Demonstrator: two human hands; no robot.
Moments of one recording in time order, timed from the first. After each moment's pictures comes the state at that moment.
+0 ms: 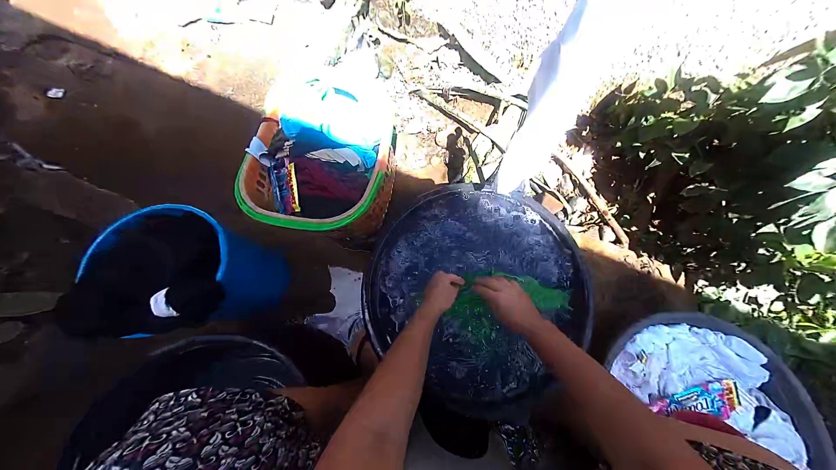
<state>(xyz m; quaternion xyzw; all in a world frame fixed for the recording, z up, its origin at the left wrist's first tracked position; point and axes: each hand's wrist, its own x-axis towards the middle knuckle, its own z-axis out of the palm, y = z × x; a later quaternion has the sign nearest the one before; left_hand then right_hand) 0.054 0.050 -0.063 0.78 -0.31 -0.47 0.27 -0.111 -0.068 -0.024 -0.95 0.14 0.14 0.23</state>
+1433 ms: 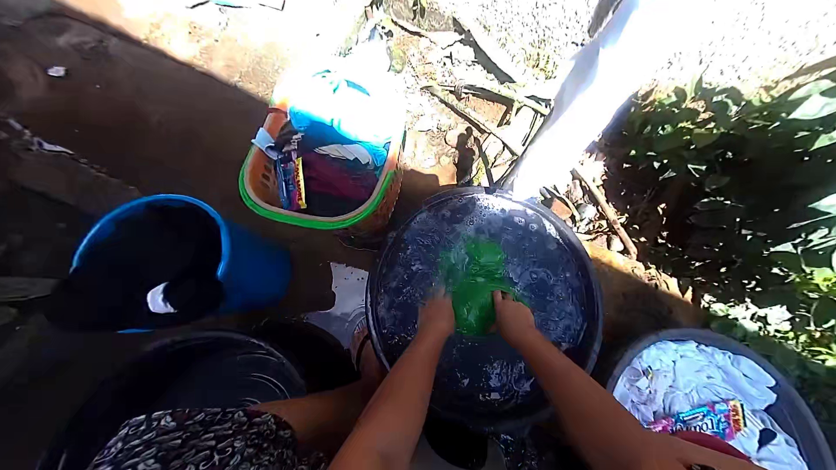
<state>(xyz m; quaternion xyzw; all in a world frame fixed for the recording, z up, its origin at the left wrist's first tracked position) 0.030 0.073 -0.062 0.83 -0.33 -0.45 0.03 -0.081 -0.048 -0.026 -0.82 0.38 0.39 0.18</state>
